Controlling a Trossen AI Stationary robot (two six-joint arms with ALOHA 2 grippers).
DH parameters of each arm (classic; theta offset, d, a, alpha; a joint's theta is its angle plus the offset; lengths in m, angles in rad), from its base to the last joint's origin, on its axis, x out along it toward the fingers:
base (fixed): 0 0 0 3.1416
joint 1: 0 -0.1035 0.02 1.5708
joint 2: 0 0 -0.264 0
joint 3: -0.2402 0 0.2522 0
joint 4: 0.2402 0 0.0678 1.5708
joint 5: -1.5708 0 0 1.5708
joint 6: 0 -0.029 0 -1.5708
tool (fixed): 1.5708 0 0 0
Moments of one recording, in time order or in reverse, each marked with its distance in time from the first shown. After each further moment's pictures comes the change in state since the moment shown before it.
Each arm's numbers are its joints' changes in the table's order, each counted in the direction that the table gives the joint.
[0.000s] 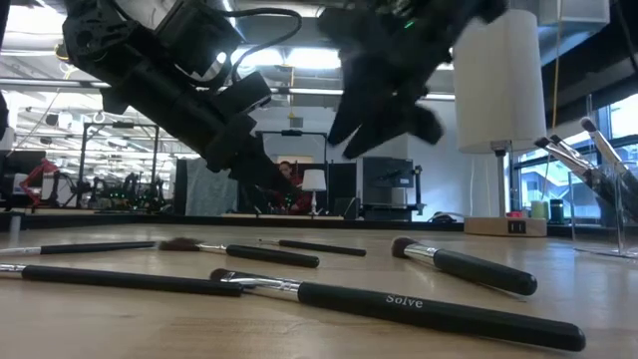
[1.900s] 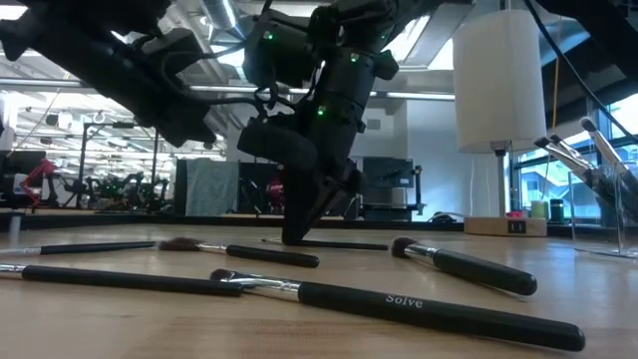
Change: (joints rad) left arm 0.244 -0.295 0.001 0.702 0.810 0.386; right arm 0.079 0.471 -0.454 0.278 0.103 0.325
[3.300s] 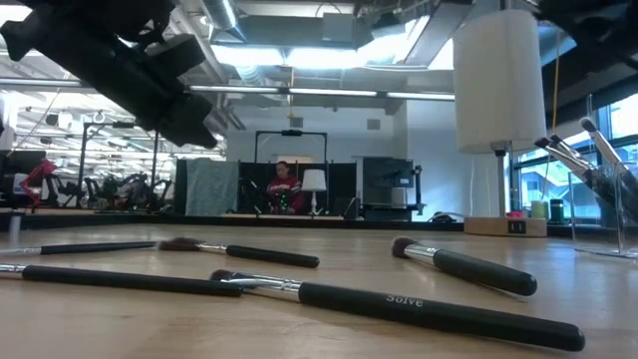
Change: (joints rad) left arm -0.017 0.000 0.000 0.000 -0.061 0.053; right arm -0.747 -1.194 0.910 -0.192 -0.718 -0.176
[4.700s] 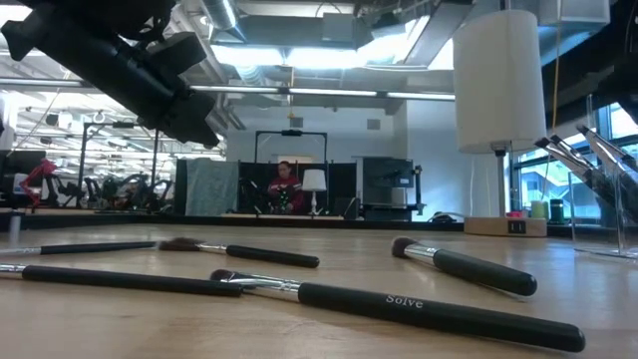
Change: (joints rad) left arm 0.000 0.000 0.000 -0.025 0.010 0.008; right arm -0.206 0.003 0.343 -0.379 -0.146 -0.209
